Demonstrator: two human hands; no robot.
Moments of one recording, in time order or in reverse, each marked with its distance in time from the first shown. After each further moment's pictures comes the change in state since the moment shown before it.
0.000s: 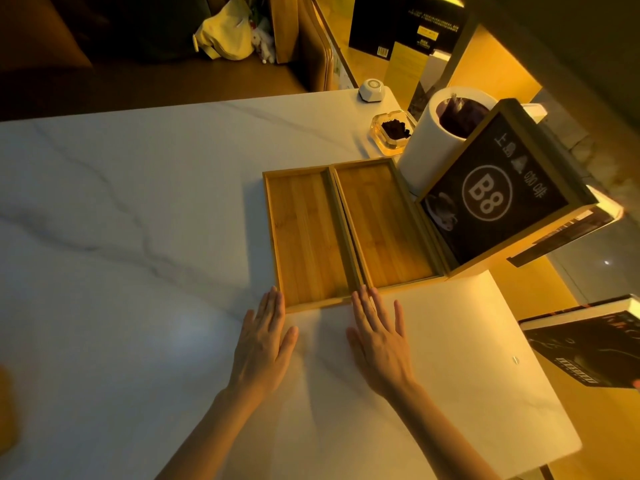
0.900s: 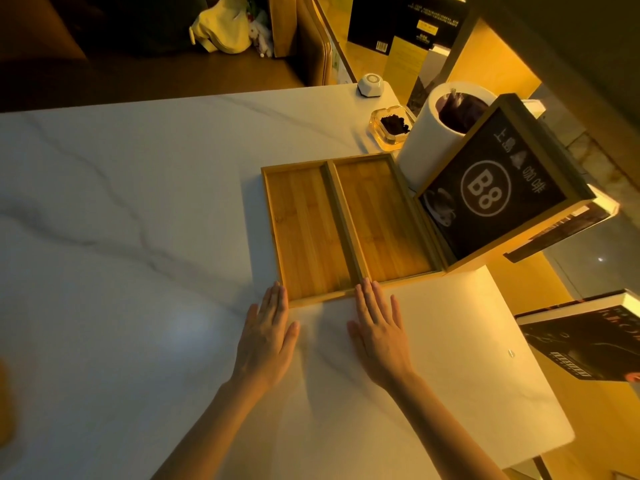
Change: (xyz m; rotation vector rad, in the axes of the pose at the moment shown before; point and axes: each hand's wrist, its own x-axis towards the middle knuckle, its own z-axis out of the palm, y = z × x) left_hand 0.002 0.006 0.000 0.014 -0.038 0.008; right_hand 0.002 0.003 -0.001 0.042 -0.019 0.004
